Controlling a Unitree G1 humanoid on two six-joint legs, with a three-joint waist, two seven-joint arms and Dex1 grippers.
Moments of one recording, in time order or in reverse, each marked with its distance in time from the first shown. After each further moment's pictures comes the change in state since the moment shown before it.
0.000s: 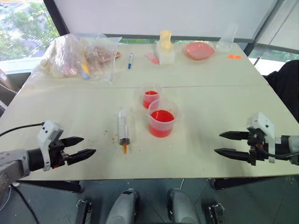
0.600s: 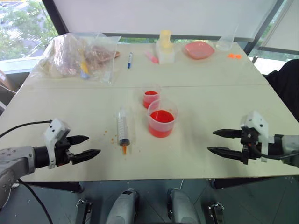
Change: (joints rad) left arm -0.075 -0.020 -0.046 -0.006 0.017 0.018 0.033; right arm -0.029 0.049 0.033 -0.046 0.030 0.016 -0.061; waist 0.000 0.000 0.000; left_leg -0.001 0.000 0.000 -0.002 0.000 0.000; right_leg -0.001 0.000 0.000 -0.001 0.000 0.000
